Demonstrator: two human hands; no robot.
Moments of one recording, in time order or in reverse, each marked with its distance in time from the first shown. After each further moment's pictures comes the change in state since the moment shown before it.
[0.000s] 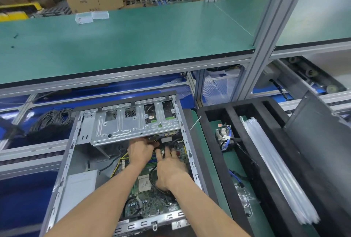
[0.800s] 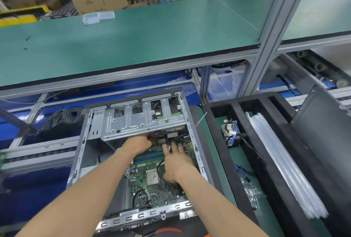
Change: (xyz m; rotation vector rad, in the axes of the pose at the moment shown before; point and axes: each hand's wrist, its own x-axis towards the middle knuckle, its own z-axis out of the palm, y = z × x) left_hand 0.025 -0.004 -0.048 0.519 -0.330 0.186; right_hand -0.001 0.001 0.000 0.026 -0.005 -0.001
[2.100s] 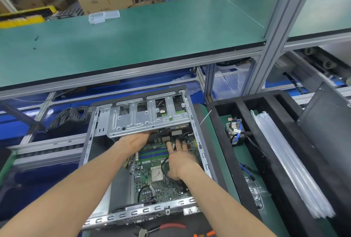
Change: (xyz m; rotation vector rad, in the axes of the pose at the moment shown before) left_hand -0.021 -0.018 -0.020 0.445 0.061 0.279; right_hand -0.002 -0.001 0.000 -0.015 -0.011 0.007
